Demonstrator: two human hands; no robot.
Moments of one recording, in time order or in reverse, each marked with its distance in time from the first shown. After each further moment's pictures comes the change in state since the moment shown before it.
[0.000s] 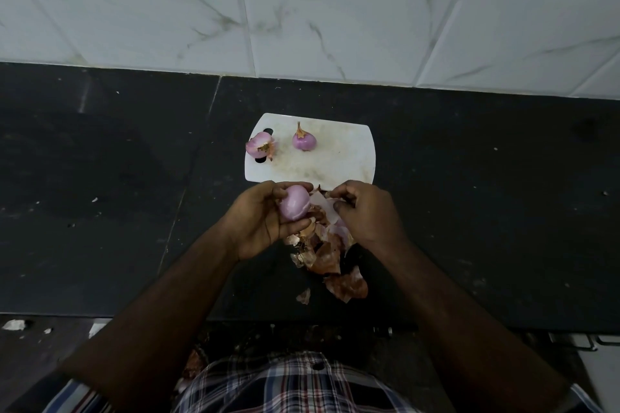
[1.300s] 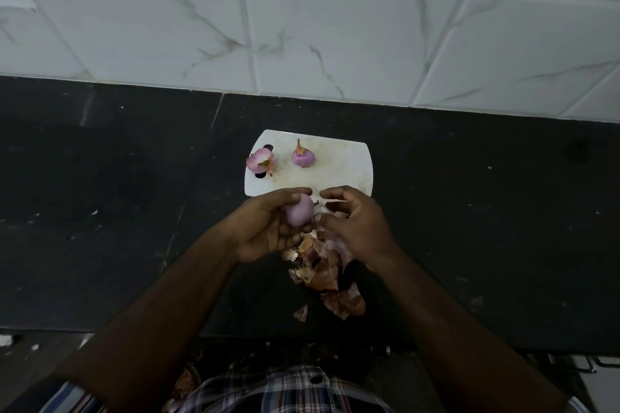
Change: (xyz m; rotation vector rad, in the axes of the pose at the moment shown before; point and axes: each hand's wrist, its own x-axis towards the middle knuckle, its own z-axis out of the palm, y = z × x) left_hand 0.001 0.016 0.013 0.221 0.029 -0.037; right_hand 0.003 -0.008 0.007 0.521 -0.049 0.107
